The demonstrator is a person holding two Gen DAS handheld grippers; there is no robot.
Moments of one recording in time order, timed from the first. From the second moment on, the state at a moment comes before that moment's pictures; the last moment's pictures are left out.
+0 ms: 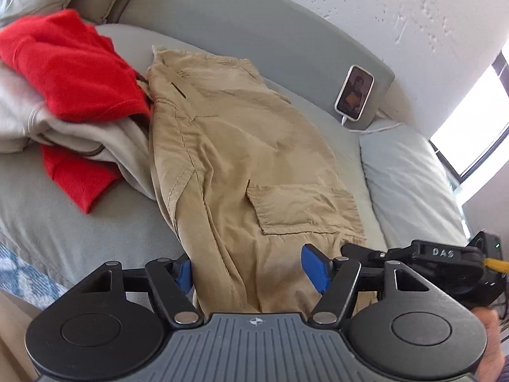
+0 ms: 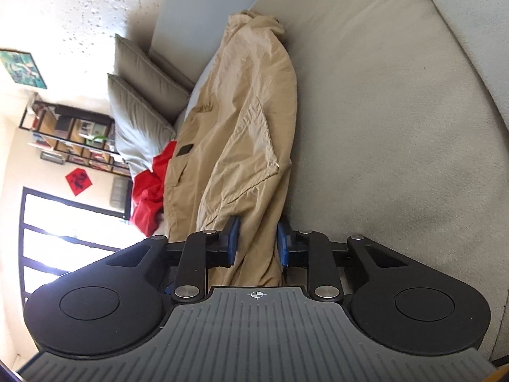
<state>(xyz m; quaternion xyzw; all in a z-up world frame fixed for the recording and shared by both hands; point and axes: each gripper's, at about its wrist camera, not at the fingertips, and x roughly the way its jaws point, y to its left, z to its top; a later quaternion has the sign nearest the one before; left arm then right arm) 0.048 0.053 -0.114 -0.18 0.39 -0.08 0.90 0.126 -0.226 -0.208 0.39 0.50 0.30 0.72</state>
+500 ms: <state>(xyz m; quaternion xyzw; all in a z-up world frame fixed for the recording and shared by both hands) 0.050 0.074 -0.128 -0.33 0.40 -0.11 0.85 0.103 -0.228 -0.194 0.37 0.49 0.31 0.73</state>
